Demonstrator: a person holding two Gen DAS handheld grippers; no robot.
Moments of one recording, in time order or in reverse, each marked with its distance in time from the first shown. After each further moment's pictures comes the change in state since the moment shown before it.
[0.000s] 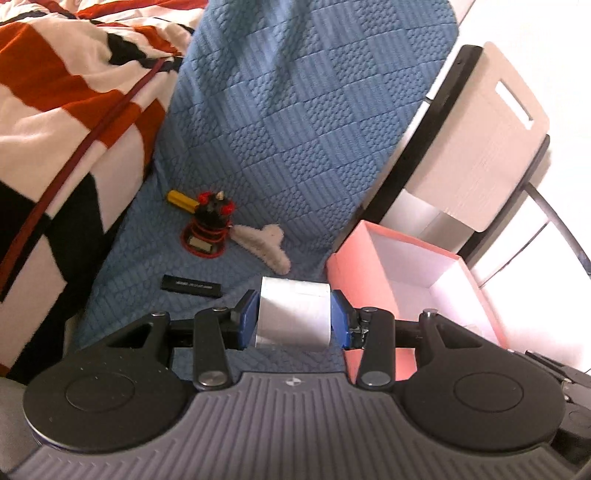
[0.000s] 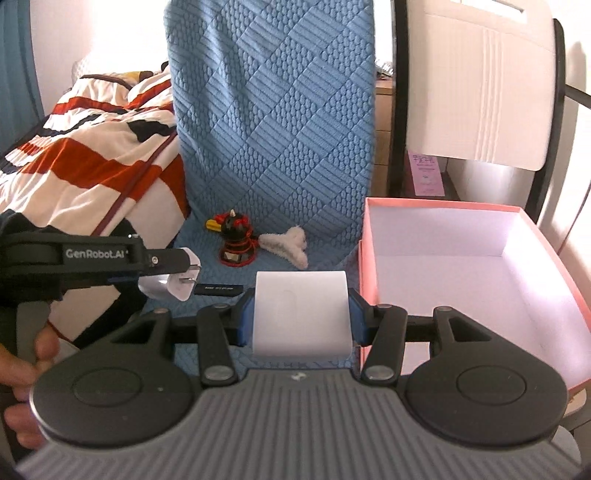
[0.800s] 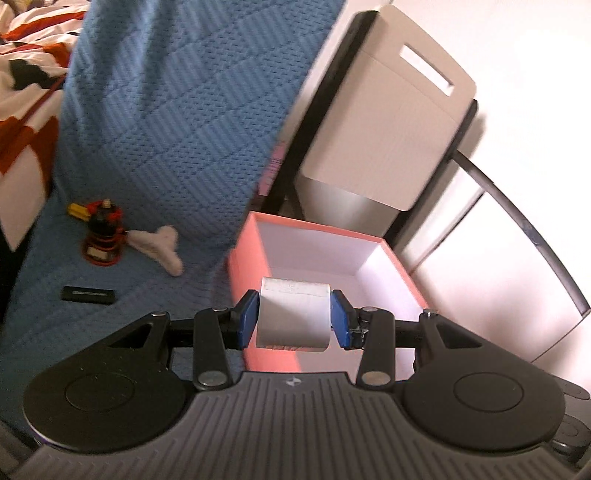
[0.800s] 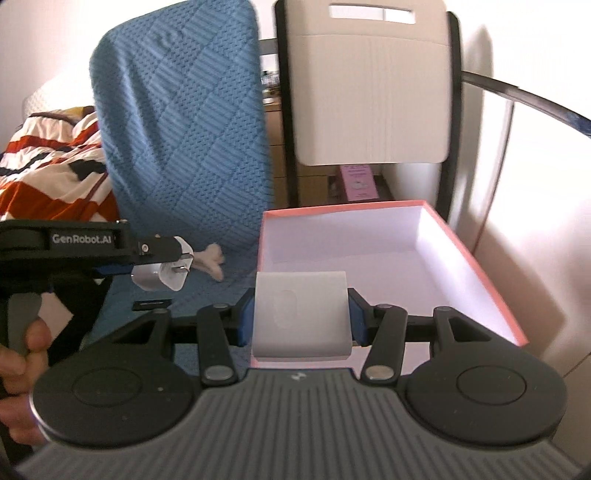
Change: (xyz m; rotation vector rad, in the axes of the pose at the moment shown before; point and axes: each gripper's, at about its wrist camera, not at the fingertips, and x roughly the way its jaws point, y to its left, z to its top) left arm 0.020 -0.109 -0.008 0.107 0.016 -0.151; right arm -0.058 -0.086 -0.010 0.110 -0.056 -0.157
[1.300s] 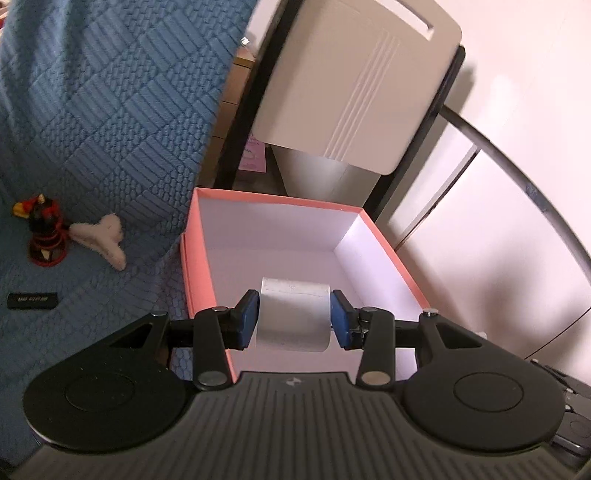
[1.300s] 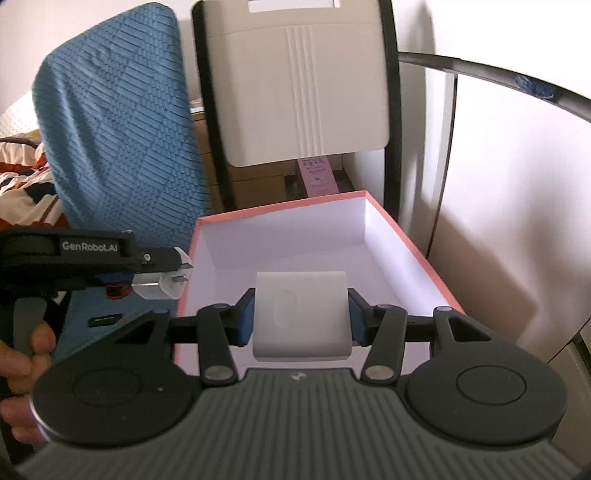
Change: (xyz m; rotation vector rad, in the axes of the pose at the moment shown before) left arm 0.083 -0.054 0.004 0.077 0.099 -0.006; right arm 0.017 -0.069 -0.002 0.088 -0.001 -0.074
